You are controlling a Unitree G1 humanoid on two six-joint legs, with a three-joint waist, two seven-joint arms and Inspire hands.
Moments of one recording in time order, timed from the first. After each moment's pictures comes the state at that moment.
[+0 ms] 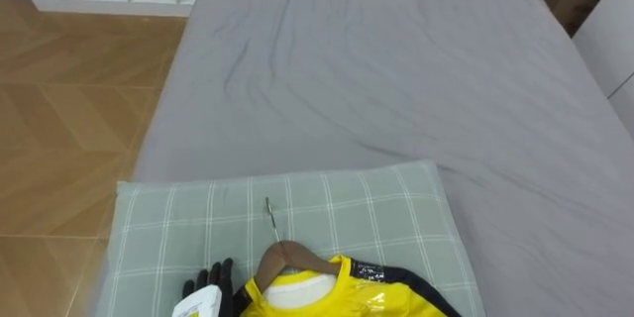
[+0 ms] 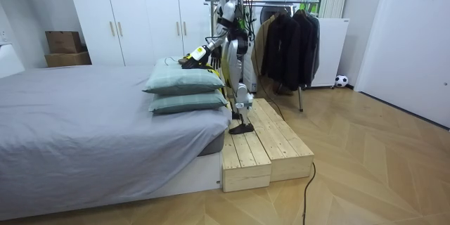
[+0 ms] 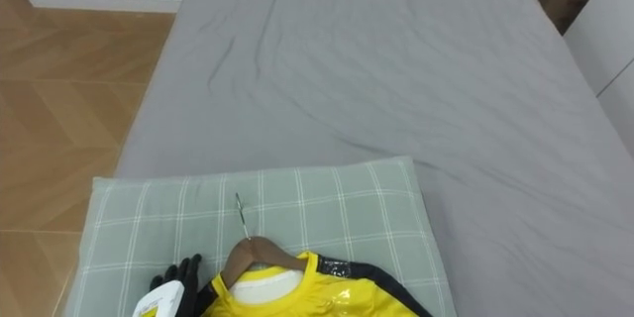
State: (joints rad) left arm -0.16 0.15 -0.27 1.06 0.70 -0.09 0.51; right arm -0.19 -0.19 0.33 1.40 0.36 -0.02 0.19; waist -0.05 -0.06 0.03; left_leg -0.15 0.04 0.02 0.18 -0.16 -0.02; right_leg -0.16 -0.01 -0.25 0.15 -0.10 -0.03
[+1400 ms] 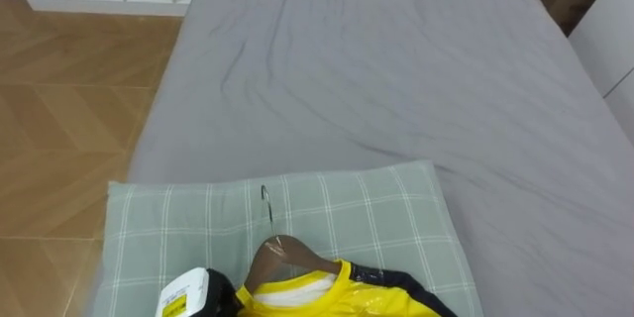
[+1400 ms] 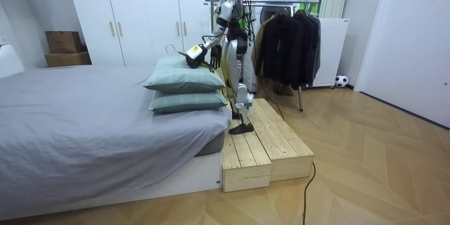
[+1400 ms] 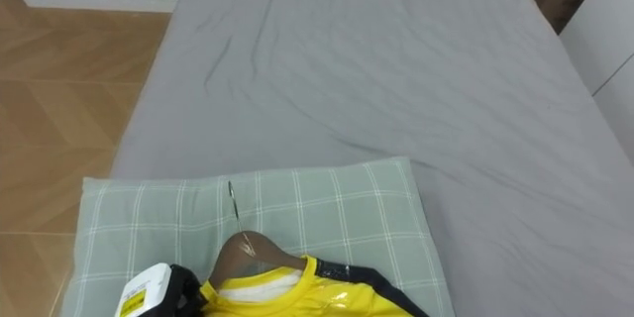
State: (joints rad) left arm -0.21 0.15 -0.22 1.10 0.70 -0.09 0.54; right arm -0.19 -0.19 0.33 1.40 0.35 -0.02 0.20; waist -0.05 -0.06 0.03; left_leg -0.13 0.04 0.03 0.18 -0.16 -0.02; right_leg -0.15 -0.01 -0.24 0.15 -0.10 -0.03
